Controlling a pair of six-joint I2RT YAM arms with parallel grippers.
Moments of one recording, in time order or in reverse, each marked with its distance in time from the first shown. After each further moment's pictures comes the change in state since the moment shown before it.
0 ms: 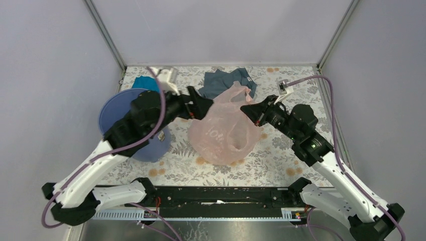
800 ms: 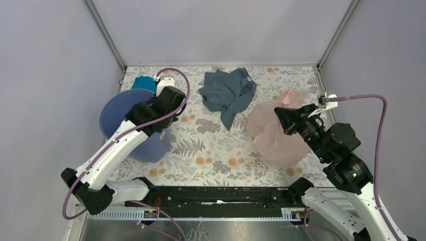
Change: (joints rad) left arm 0.192 0.161 0.022 -0.602 -0.531 0.029; right arm 0.000 -0.293 0.162 -0.405 0.317 -0.219
